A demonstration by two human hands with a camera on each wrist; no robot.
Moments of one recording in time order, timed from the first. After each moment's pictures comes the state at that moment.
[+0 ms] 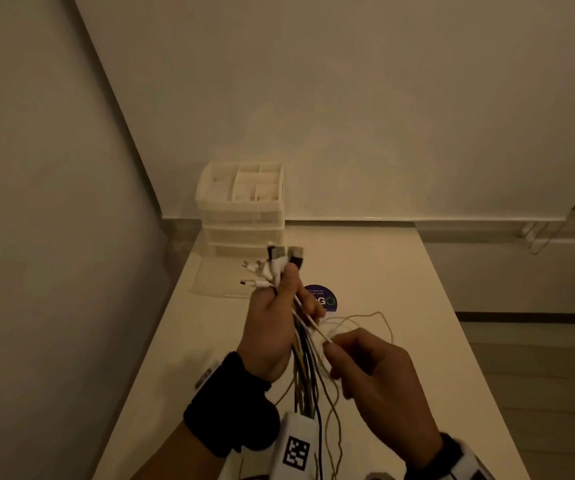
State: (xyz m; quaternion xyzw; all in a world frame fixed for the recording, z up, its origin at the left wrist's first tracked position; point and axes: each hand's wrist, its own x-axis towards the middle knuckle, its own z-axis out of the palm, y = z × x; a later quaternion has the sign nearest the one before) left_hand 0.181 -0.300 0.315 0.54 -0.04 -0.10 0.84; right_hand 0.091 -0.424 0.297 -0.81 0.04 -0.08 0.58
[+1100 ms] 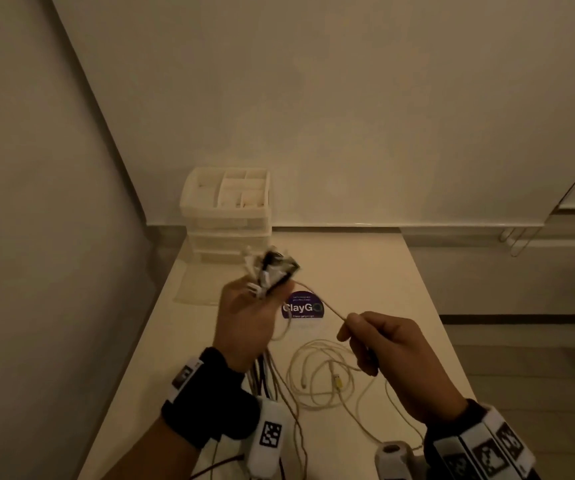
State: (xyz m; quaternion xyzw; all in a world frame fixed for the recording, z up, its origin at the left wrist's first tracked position) left_hand 0.195 -0.296 0.322 0.71 -0.08 0.06 0.69; right_hand 0.111 -0.470 0.316 -0.75 0.04 -0.01 0.66
